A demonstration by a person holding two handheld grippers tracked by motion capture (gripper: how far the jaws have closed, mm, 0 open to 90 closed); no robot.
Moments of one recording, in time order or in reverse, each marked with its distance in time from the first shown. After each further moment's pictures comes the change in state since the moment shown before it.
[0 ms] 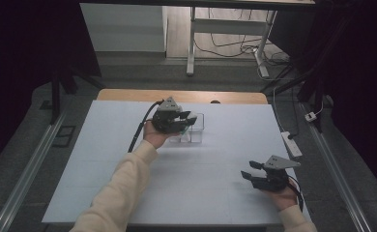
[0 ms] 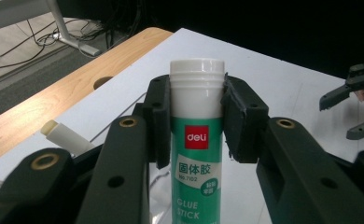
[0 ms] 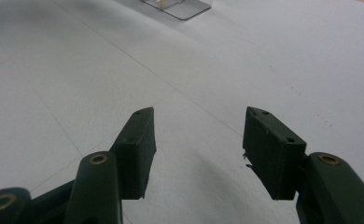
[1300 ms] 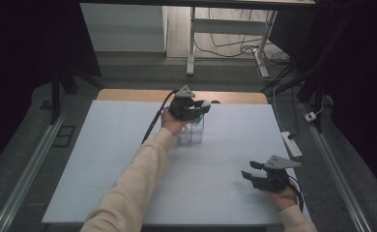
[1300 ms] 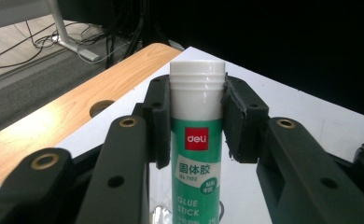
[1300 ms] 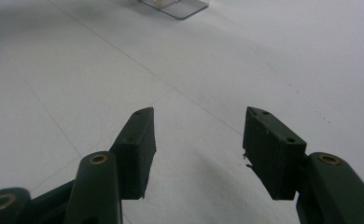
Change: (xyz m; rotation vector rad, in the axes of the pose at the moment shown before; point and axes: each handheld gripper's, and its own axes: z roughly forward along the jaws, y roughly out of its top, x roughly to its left) left arm 0.017 0.029 0.057 -0.024 0.001 -0.050; right arm -0.001 -0.001 -0.001 0.007 -0.004 0.014
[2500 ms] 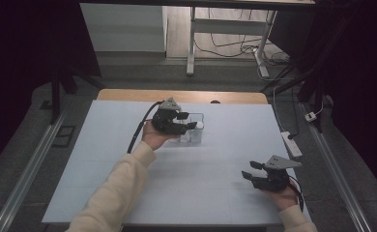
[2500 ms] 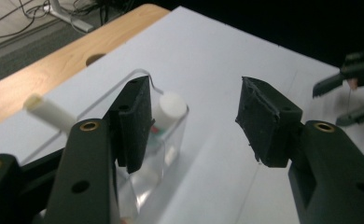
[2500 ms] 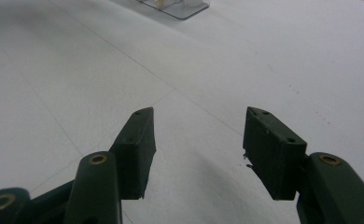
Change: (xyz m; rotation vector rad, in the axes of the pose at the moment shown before) left arm -0.020 -0.032 -0.066 0.116 -0.013 0.005; right arm 0.000 0.000 0.000 -0.009 0.007 0.000
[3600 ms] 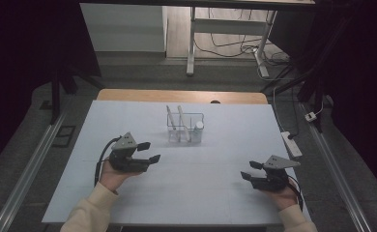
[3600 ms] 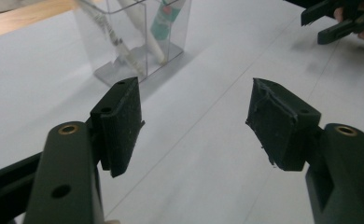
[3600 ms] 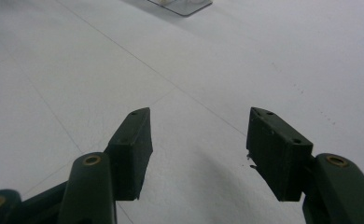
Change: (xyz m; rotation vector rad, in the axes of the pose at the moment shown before) left arm -0.030 -0.115 -0.094 -0.005 0.086 -0.074; right arm 0.000 0.000 0.002 0.013 0.005 -0.011
